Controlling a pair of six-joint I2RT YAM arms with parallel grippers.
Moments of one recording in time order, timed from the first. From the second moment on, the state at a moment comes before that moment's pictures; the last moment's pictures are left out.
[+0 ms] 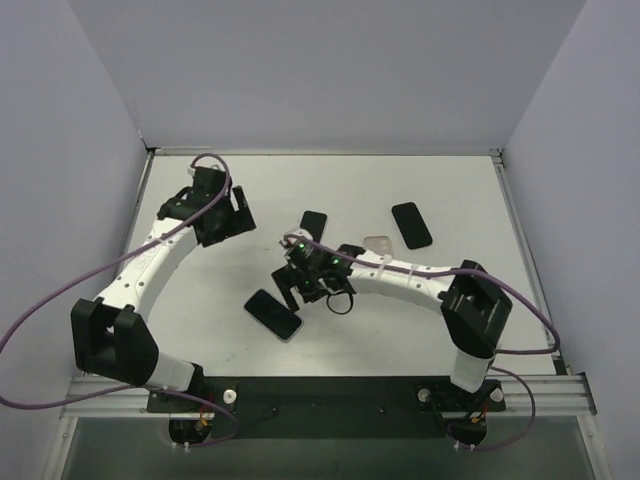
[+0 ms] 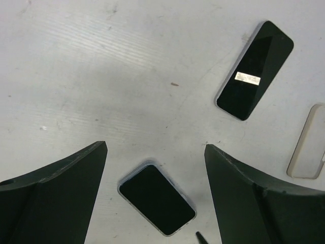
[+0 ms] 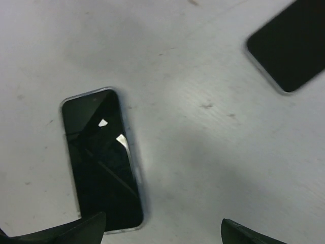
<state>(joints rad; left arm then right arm) -0.31 1.47 1.29 -0.74 -0.14 -0.58 0.96 1.72 1.22 -0.51 0.09 0.38</state>
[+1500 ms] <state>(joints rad) -0.13 1.34 1.08 -0.70 0.07 -0.65 1.22 2.06 1.45 -0.58 0.19 0.30</state>
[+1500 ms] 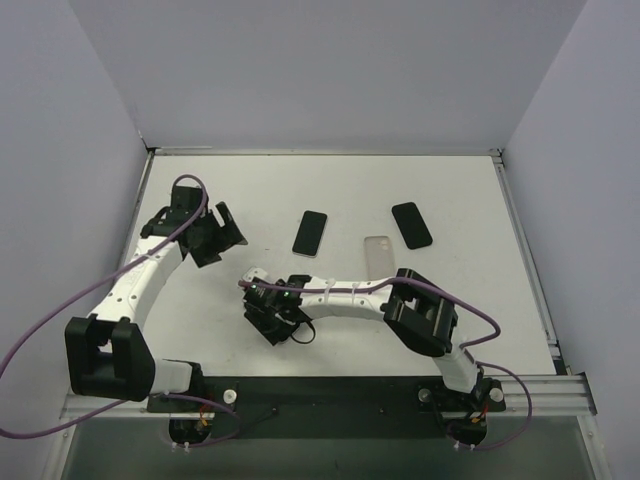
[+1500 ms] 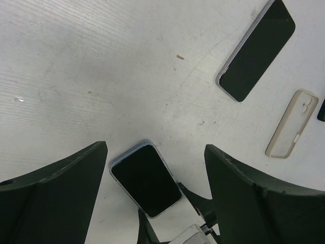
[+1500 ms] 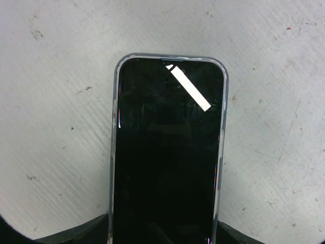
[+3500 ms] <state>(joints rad) -0.30 1.63 0.67 -0.02 0.57 -0.94 0.94 1.83 1.18 -0.33 -0.19 0.60</state>
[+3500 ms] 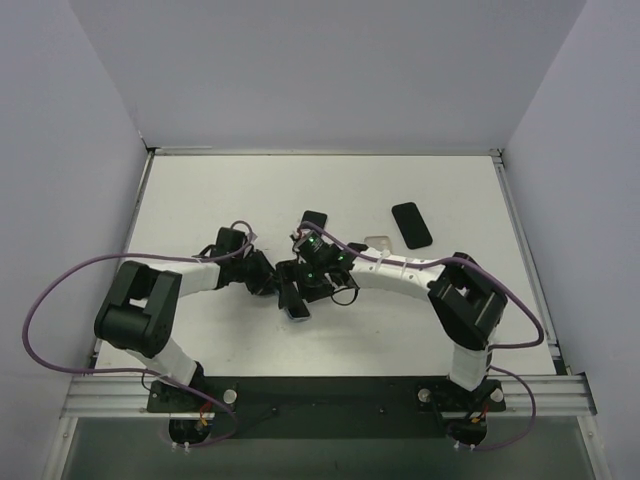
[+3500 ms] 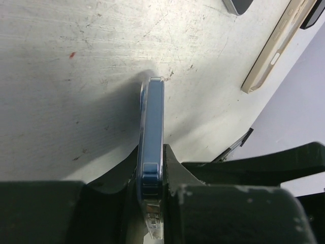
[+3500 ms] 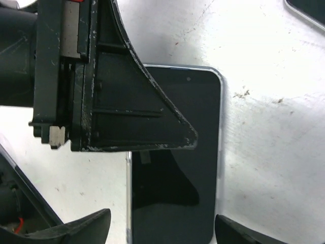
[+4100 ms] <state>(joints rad) -0.23 1.48 0.77 0.19 0.71 -1.05 0.64 1.47 1.00 -0.19 -0.37 0.71</state>
